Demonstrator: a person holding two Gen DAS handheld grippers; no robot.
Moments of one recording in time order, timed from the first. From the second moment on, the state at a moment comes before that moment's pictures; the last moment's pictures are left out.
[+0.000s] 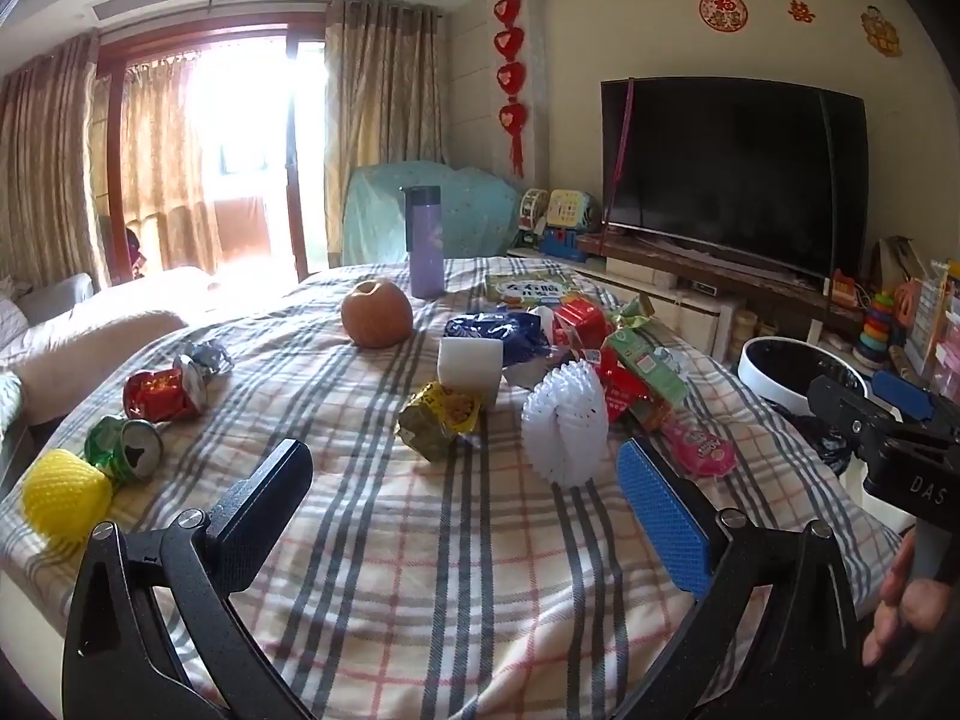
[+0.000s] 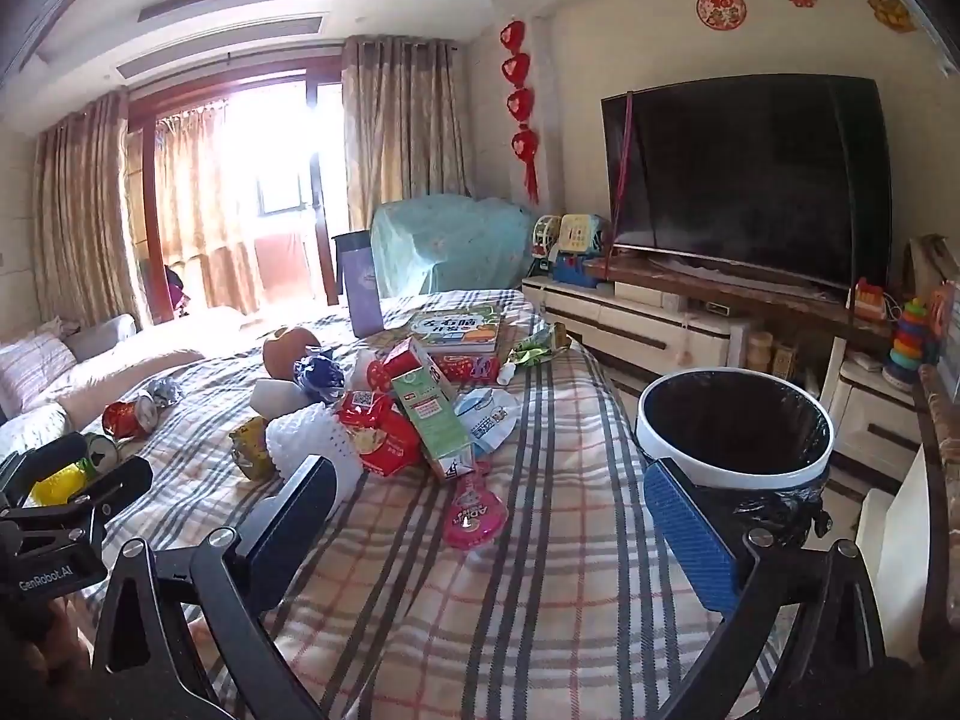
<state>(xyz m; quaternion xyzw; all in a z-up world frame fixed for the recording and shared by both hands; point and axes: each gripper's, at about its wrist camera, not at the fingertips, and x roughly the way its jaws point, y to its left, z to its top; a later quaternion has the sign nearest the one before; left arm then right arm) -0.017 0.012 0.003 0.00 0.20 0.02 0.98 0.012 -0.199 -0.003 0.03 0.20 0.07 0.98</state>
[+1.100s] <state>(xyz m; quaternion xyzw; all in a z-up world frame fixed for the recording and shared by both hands) -0.021 0.006 0.005 0.01 0.19 0.01 0.98 0.013 -0.199 -0.006 0.04 0.21 0.08 0.97</state>
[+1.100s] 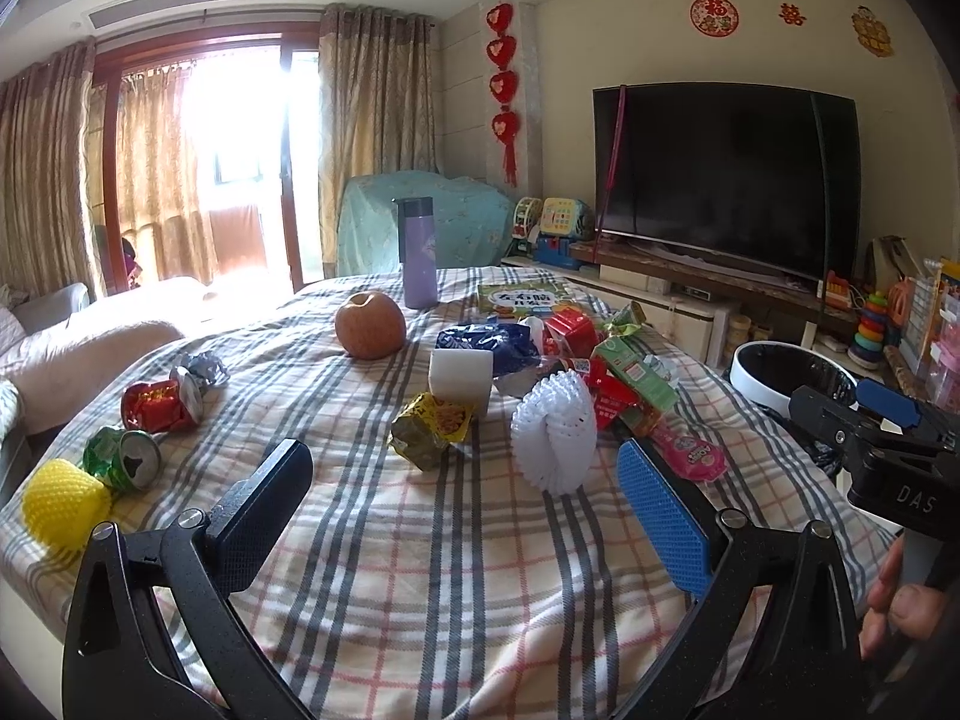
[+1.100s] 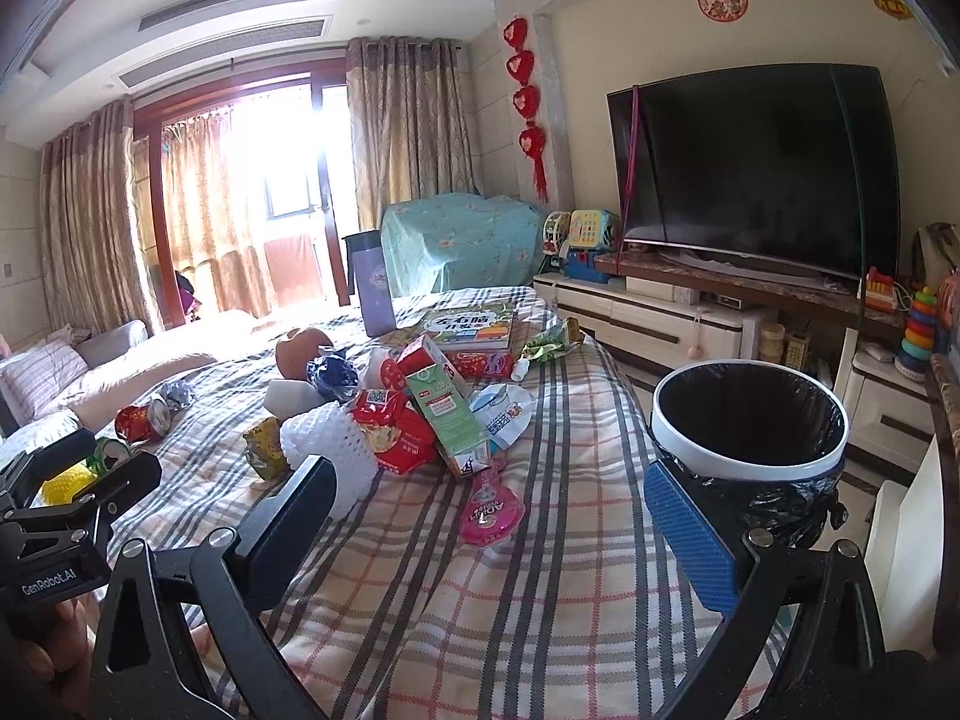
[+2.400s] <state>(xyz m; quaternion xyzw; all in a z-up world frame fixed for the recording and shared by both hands) 0.021 0.009 -0.014 0.00 0.24 0.00 0.97 0.048 -0.206 -0.026 0.06 0.26 0.11 0.96</state>
